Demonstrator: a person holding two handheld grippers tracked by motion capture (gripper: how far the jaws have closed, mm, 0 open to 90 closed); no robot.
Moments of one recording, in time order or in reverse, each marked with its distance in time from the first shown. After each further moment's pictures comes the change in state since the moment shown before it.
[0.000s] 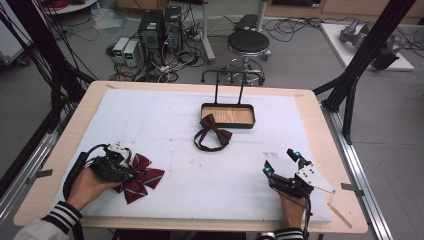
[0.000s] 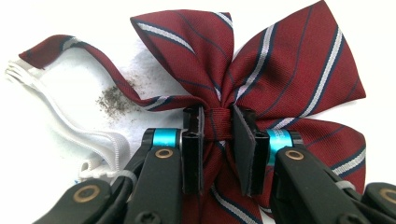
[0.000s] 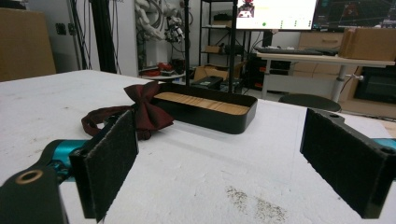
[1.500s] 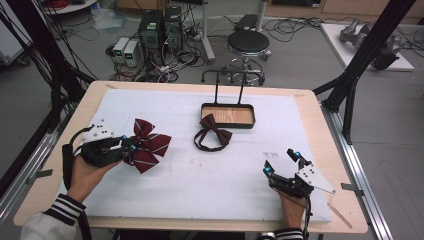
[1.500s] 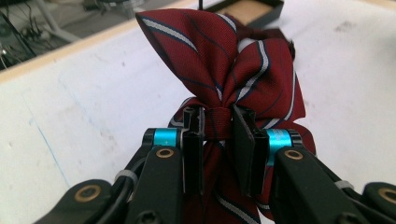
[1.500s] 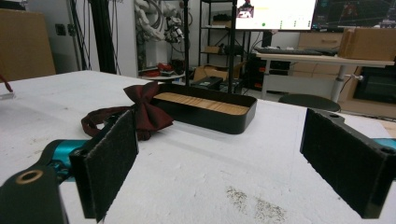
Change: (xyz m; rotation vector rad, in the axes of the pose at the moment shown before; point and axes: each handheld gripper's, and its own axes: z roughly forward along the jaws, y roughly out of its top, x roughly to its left) left arm -0.007 0.033 -0.056 -0.554 0.054 0.076; right arm 0.000 0.000 0.000 0.000 0.001 0.002
